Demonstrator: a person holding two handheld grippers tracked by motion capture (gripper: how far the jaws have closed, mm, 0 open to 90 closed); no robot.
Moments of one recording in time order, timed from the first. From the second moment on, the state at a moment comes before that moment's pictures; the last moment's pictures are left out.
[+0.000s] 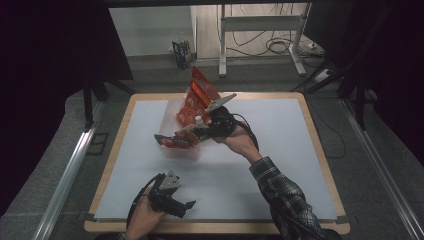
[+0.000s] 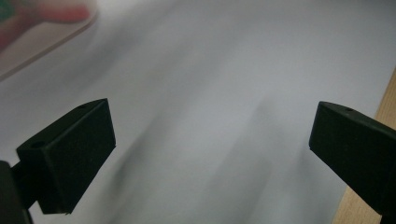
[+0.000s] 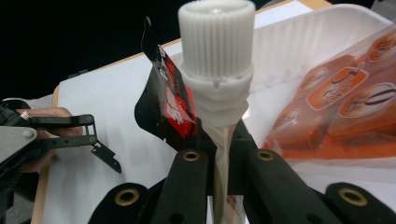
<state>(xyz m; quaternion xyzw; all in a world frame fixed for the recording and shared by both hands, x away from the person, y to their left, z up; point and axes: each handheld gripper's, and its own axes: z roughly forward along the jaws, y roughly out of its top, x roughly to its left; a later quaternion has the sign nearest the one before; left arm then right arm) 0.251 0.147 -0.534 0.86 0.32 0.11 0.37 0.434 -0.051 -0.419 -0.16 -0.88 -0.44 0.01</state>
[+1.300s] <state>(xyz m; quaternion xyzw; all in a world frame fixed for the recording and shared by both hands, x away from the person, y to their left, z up) 0.250 0.147 -0.535 0.87 0.32 0.11 0.37 0.448 -0.048 -0.424 -0.16 -0.91 -0.38 0.02</state>
